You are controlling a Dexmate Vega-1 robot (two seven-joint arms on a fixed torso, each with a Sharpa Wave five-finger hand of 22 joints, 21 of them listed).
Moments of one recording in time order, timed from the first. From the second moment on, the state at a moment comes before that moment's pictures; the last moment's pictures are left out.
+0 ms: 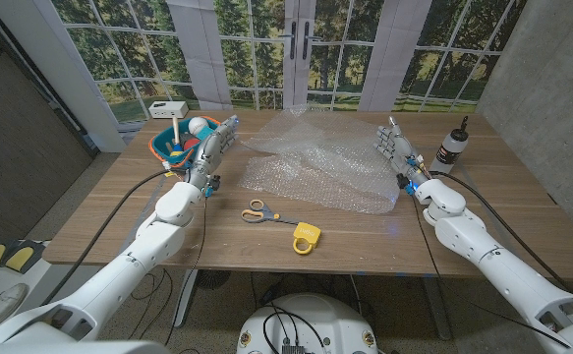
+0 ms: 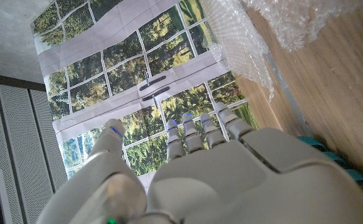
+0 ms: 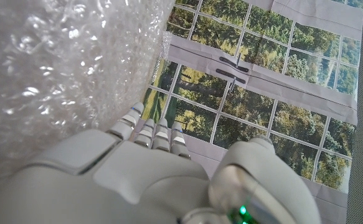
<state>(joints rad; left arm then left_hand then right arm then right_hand) 0.89 0.56 0.38 -1.35 -0.48 -0.45 0.01 0.22 -0.02 0.51 -0.15 0.17 0.19 -0.10 0.19 0.18 0.20 -0.10 0.22 0.19 0.11 -0.04 0.18 0.17 0.17 -0.02 0.22 0.17 -0.88 -0.55 -0.36 -1.33 0.67 0.30 0.08 0.34 0.08 -0.20 0.04 0.25 0.06 0.04 0.19 0.18 0.07 0.06 0.19 0.18 -0.04 -0.01 0.19 0.19 0.14 0.05 0.18 0.17</state>
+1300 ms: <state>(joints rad) 0.99 0.59 0.35 -1.47 -0.24 -0.52 0.22 0.29 -0.04 0.51 -0.17 0.17 0.30 -0.11 0.21 0.18 0.30 -0.13 0.24 0.19 0.18 -0.04 0.18 0.17 0.22 -0.04 0.21 0.17 -0.92 -0.58 -0.33 -1.34 0.65 0.38 0.09 0.36 0.08 -0.19 0.02 0.24 0.04 0.04 0.19 0.18 0.05 0.05 0.19 0.18 -0.06 -0.01 0.18 0.19 0.12 0.05 0.18 0.17</state>
